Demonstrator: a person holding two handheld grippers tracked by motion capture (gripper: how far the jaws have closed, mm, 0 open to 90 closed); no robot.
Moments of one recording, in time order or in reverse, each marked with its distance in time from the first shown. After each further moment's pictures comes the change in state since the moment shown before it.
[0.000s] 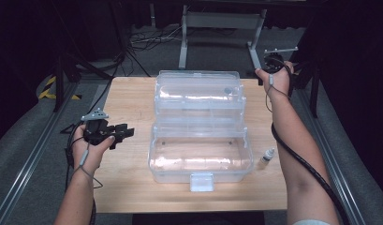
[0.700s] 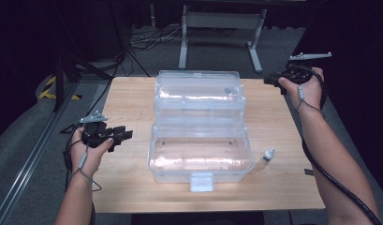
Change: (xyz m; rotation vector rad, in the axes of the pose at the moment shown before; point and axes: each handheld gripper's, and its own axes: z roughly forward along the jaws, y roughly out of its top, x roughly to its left) left arm -0.003 -0.006 -0.005 0.013 0.025 -0.017; right arm 0.005 -0.022 -0.094 -0.040 0.037 -0.101
